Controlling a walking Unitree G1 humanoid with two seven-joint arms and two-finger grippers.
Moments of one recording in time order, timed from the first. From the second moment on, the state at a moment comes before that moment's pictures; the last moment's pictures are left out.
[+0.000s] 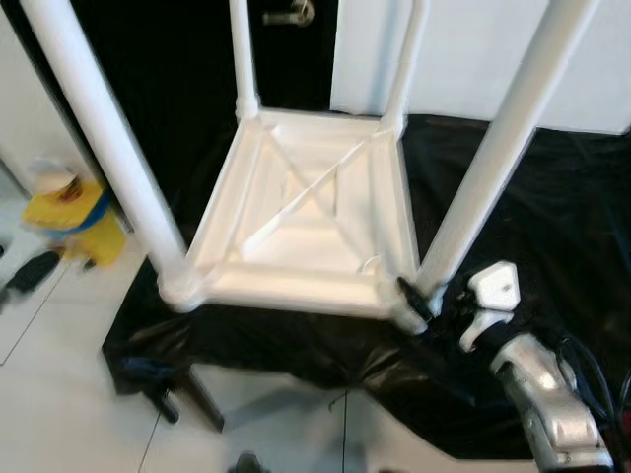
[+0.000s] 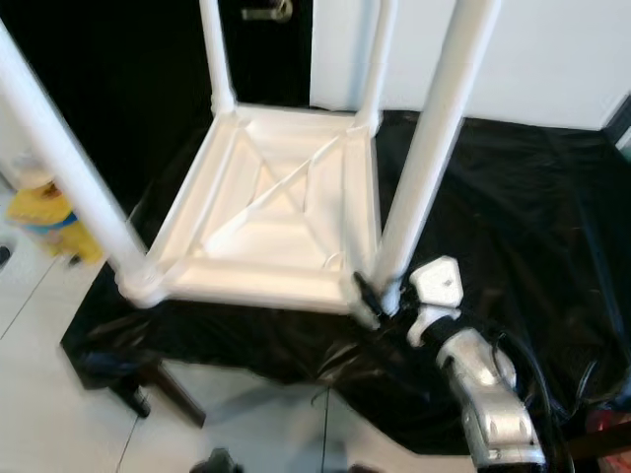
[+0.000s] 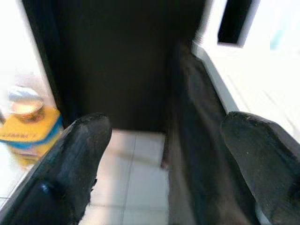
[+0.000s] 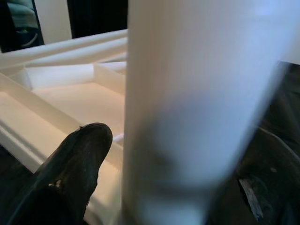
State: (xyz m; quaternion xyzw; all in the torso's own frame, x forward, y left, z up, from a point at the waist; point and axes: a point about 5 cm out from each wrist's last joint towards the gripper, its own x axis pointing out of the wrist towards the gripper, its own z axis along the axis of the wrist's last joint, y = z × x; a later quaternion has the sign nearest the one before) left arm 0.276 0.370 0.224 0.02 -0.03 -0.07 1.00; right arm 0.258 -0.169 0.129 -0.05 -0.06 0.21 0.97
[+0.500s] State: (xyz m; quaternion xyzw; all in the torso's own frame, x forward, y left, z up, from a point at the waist) left arm 0.361 0.294 0.250 -0.02 -0.13 -0.13 0.98; right arm 0.256 -0.156 0.112 -0.02 -0.04 0.18 0.98
